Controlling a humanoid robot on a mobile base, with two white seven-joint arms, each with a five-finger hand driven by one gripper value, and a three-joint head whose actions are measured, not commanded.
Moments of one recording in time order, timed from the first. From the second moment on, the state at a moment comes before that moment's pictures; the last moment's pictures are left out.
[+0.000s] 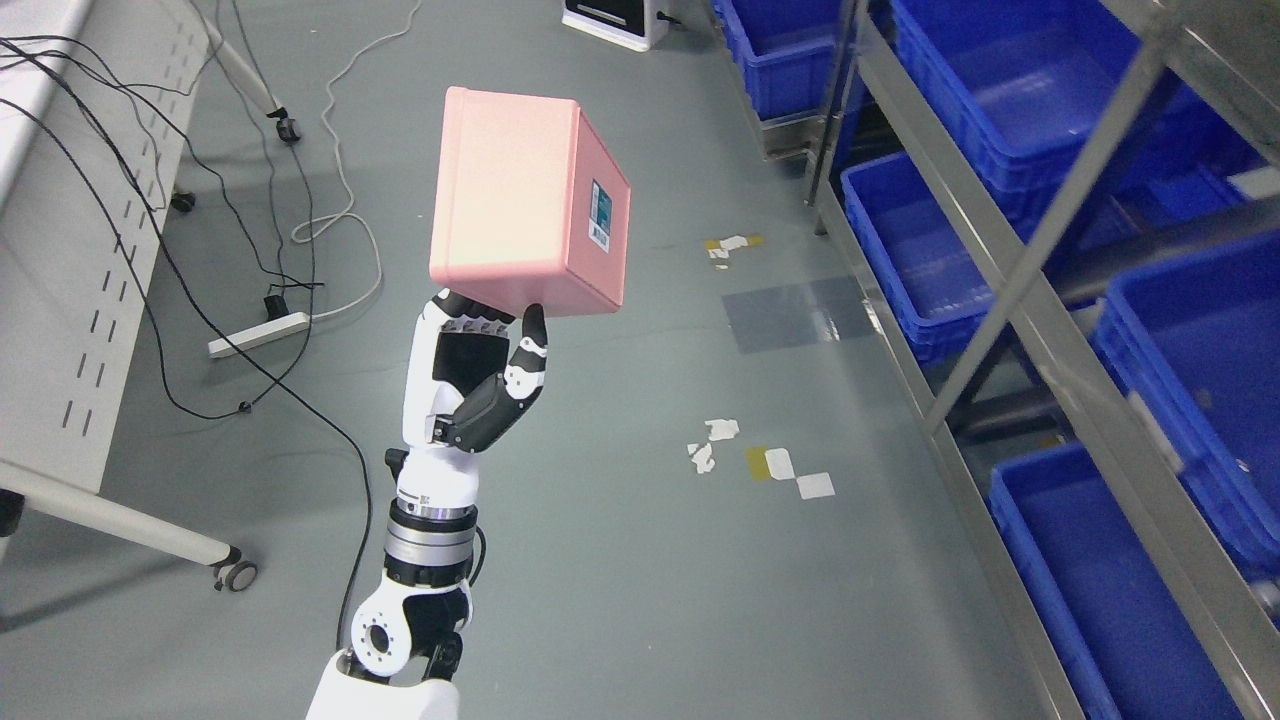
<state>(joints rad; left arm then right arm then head) -0.29 0.00 -0.26 -1.55 0.43 -0.61 -0.25 0.00 0.00 0.00 0.00 0.00 0.02 -0.04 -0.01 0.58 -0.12</state>
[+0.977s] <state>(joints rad) -0.19 0.00 -0.27 -1.56 0.43 -0.62 -0.36 0.00 0.00 0.00 0.00 0.00 0.02 -0.04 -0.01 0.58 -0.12</state>
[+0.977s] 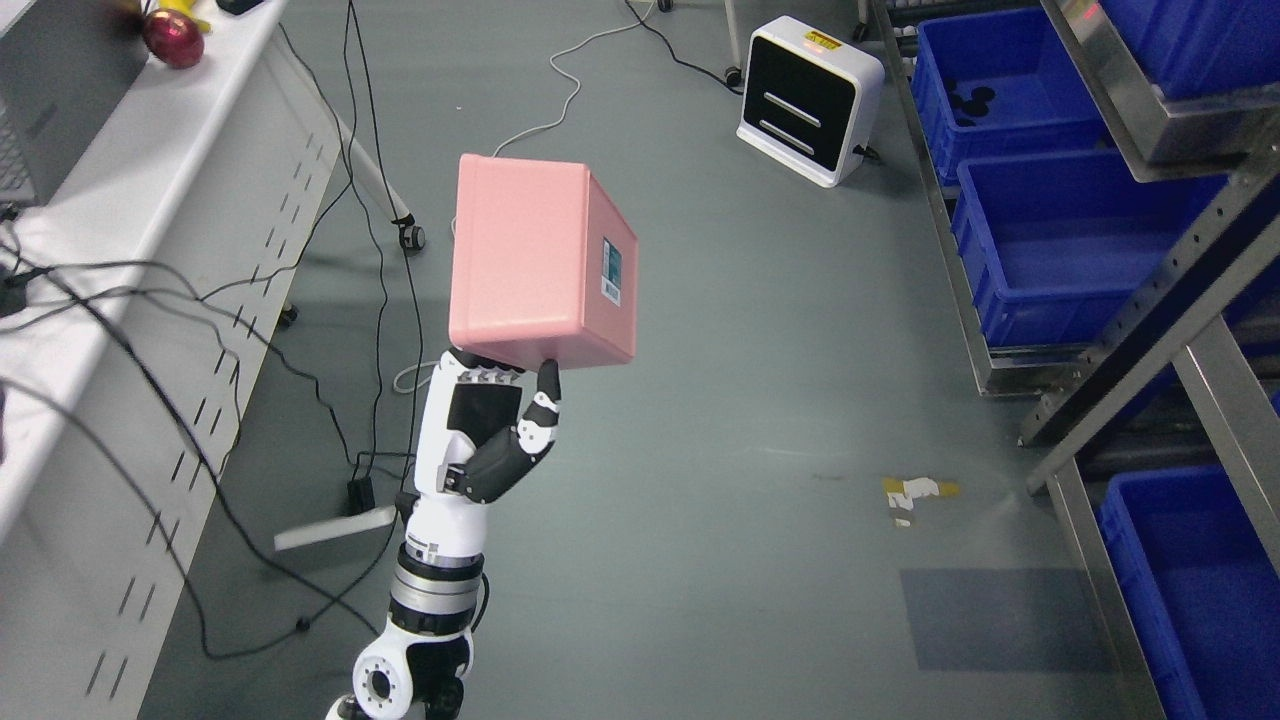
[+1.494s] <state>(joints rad) -0.06 0.00 -0.34 -1.55 0.38 -0.62 -0.44 0.00 0.00 0.00 0.00 0.00 0.03 -0.04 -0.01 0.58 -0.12</state>
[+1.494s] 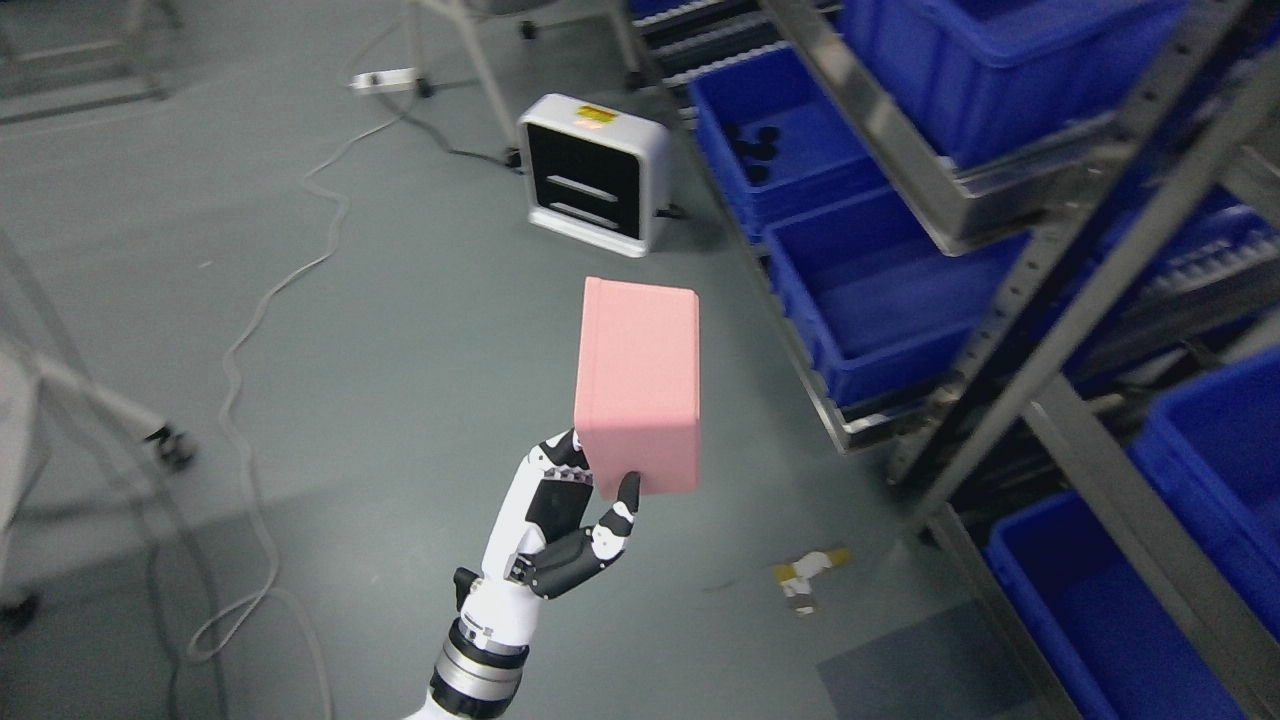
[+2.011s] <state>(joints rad) 0.05 0.00 -0.38 -1.51 0.37 -0.62 -0.47 0.00 0.00 0.00 0.00 0.00 0.02 -0.04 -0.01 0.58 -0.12</state>
